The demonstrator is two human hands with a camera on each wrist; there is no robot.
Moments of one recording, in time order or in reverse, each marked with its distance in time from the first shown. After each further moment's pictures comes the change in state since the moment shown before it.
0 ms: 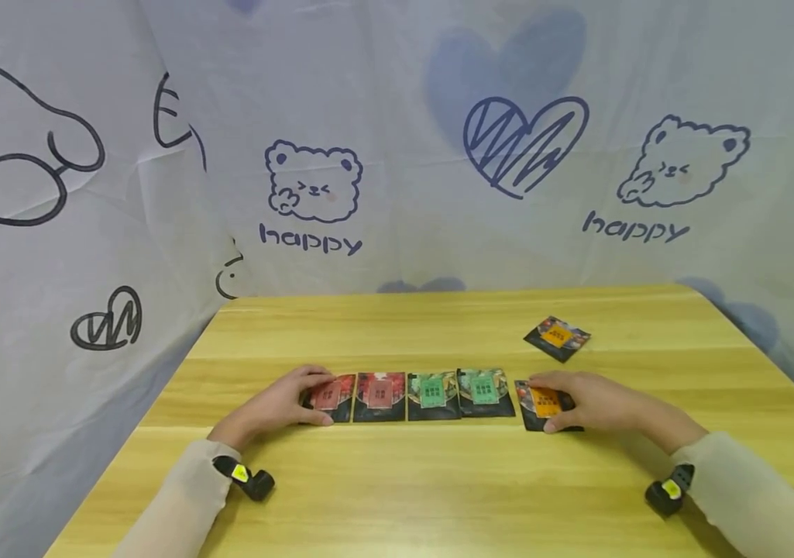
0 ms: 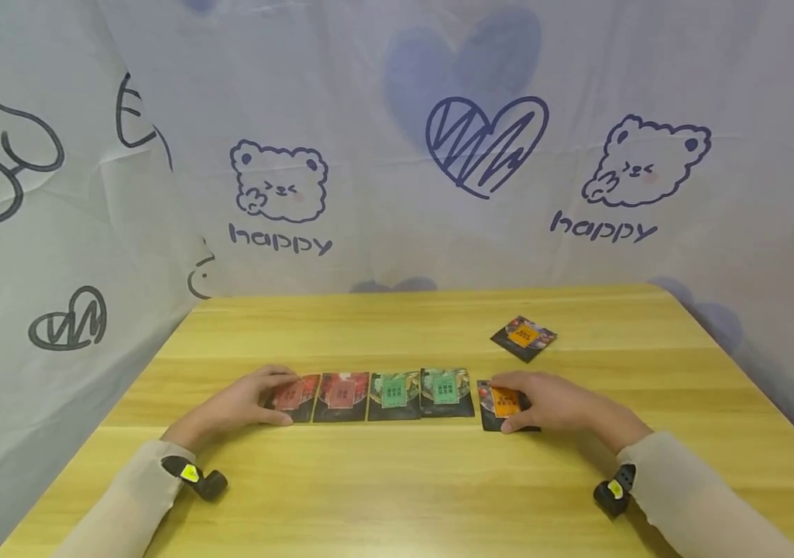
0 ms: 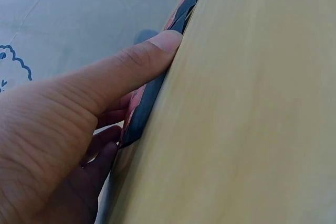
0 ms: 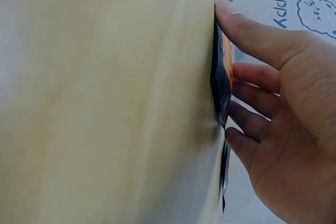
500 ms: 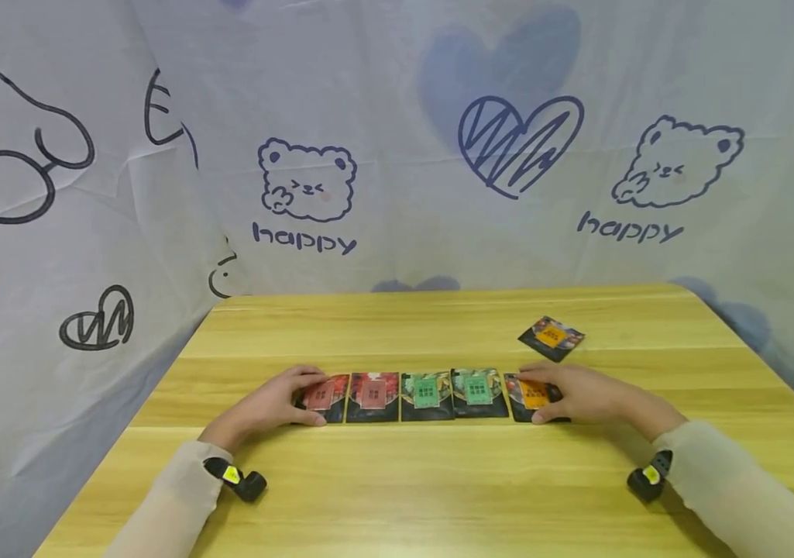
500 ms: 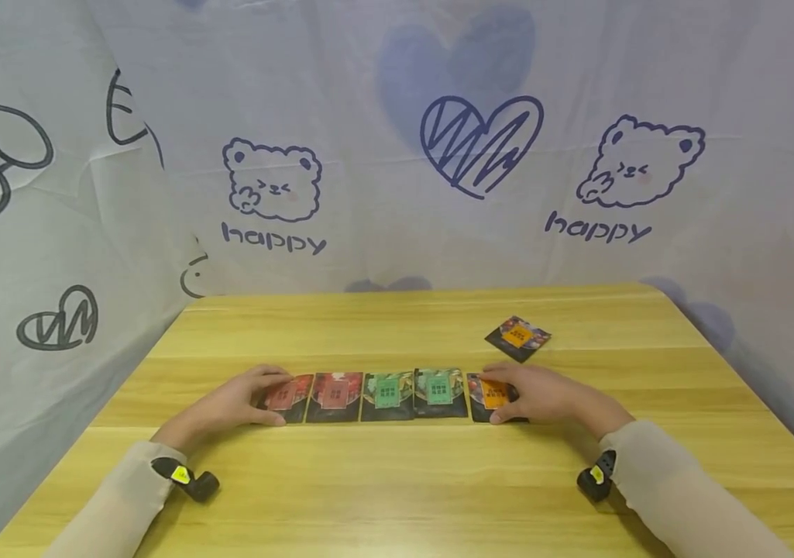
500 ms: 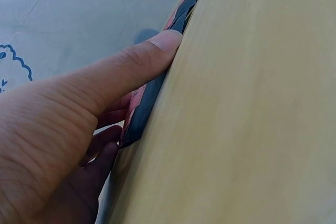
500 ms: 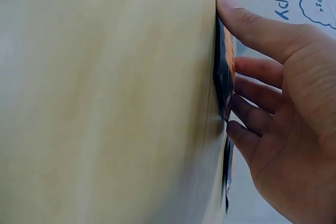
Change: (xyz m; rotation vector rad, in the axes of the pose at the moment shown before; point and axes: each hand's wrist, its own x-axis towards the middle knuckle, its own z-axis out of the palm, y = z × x) left_hand -0.002 0.002 0.001 0.005 0.003 -0.004; right_hand 0.014 0.007 -0.004 -0.004 -0.028 -0.010
